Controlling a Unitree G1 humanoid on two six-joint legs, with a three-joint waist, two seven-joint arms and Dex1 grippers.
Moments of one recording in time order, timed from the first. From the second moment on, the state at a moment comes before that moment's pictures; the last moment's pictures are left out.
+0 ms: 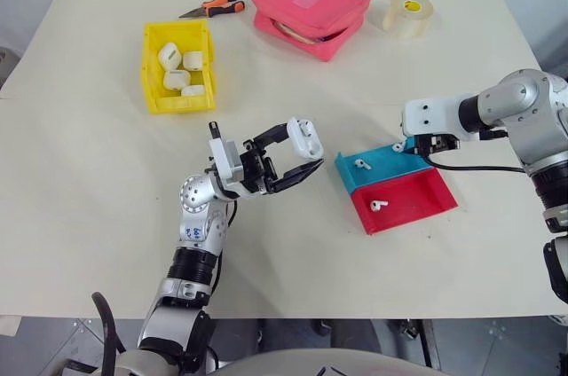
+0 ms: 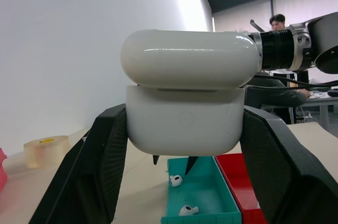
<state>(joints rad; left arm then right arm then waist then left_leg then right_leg) -0.45 0.07 -0.03 0.29 -0.46 -0.41 -1.09 -0.96 -0.90 0.44 0.53 -0.29 -0.12 1.24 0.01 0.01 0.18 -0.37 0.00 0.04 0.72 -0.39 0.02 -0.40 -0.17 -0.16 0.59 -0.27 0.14</state>
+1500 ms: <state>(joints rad) -0.45 0.08 -0.03 0.29 -0.46 -0.41 -1.08 -0.86 -0.83 0.17 0.31 -0.07 0.24 1.34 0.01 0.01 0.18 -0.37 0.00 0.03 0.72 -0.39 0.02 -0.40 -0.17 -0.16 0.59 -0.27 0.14</state>
